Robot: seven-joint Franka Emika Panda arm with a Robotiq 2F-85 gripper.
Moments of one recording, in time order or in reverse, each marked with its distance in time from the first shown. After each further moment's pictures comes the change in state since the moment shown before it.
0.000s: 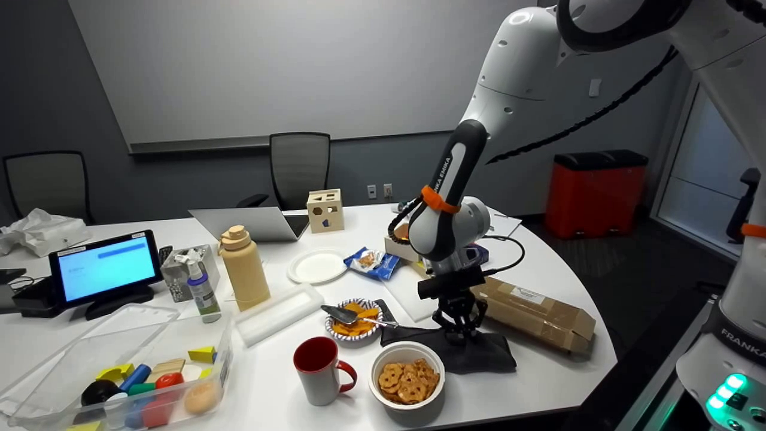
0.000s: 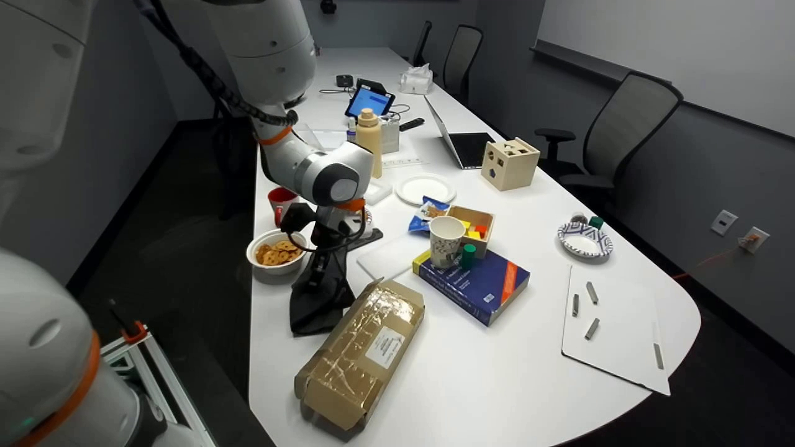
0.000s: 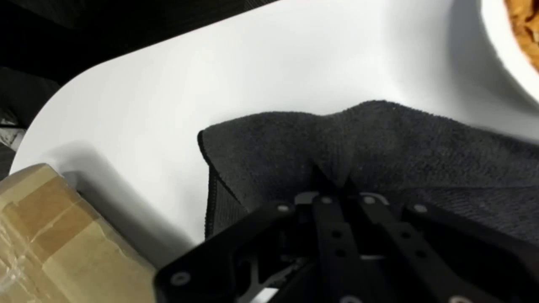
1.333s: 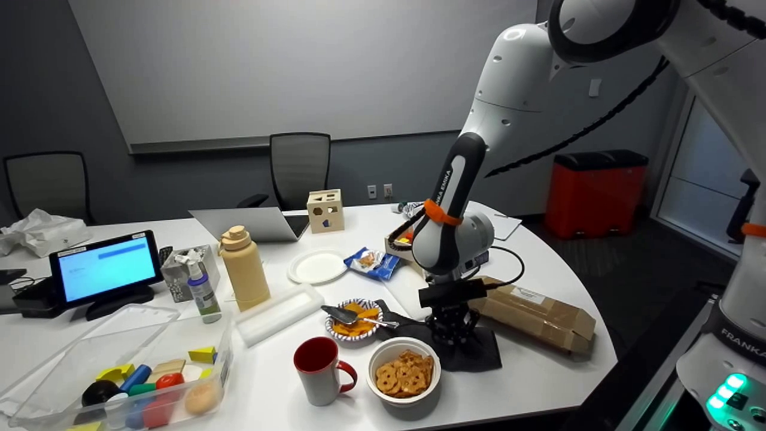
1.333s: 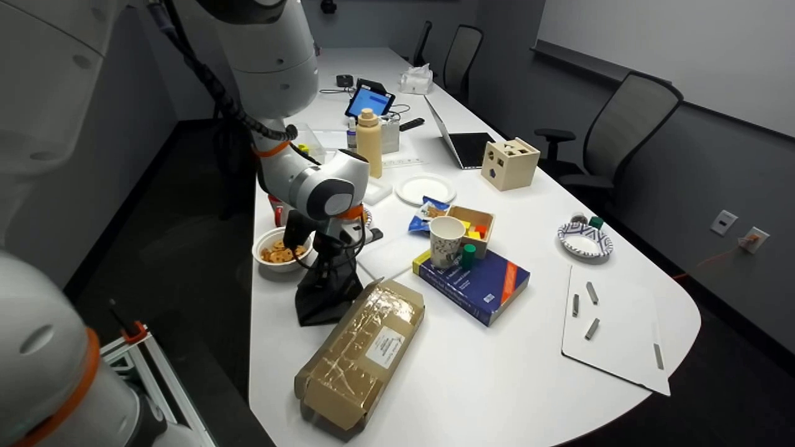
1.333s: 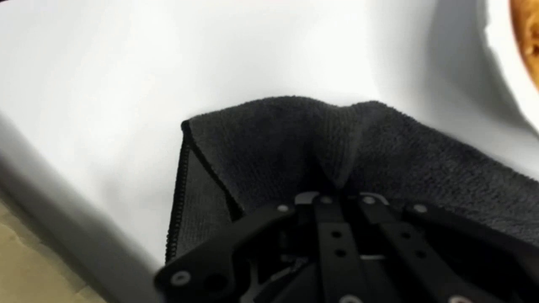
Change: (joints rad) arm -0.038 0.055 0.053 -0.013 0.017 0.198 -0.105
